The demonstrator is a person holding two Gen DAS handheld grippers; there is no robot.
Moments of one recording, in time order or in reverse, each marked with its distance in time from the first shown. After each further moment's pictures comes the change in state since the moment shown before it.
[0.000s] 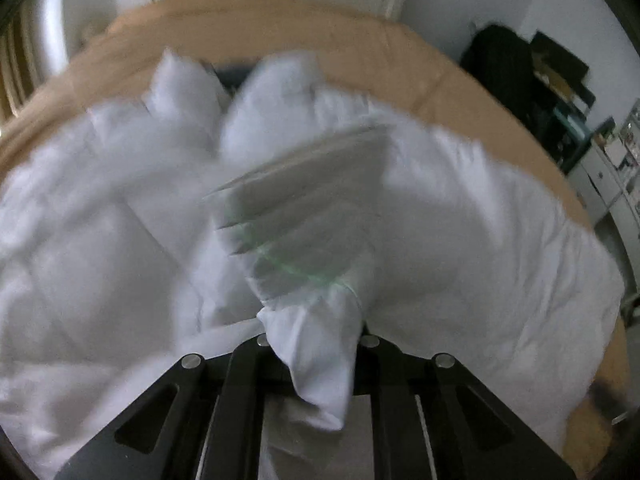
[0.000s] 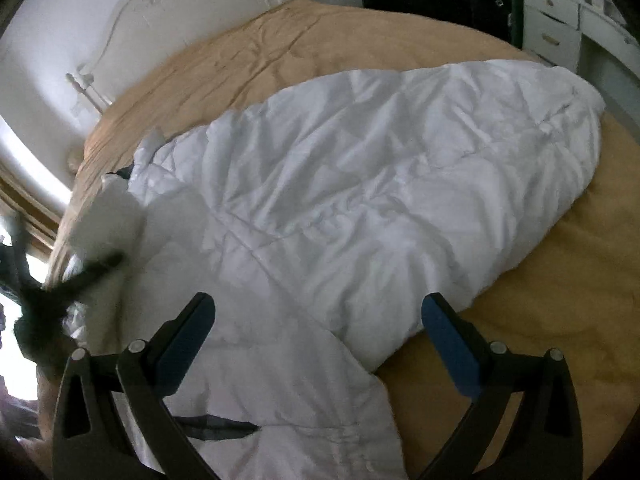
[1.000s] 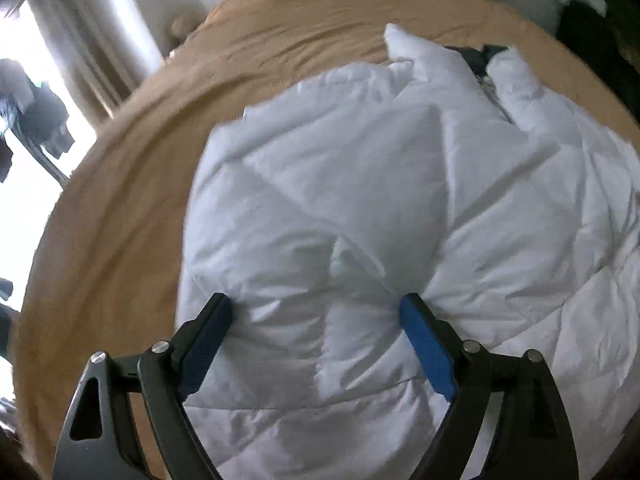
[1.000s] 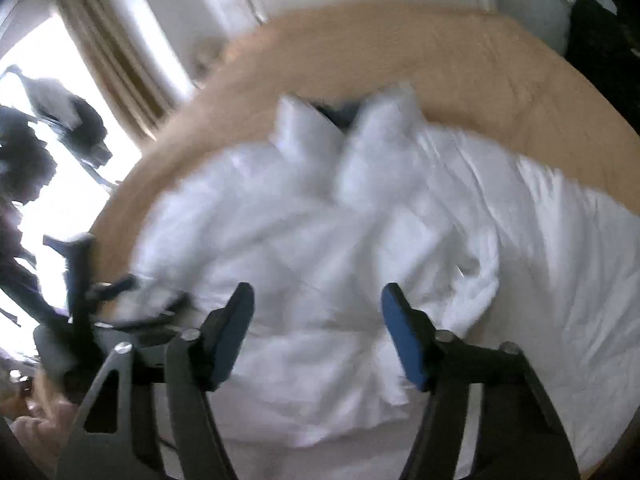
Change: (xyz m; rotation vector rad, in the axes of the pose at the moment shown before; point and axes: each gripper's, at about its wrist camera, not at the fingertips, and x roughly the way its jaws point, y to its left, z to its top) left arm -0.044 0.168 -0.008 -0.027 0.050 0.381; right arm 0.075 0.234 0.009 -0.487 0.122 0.202
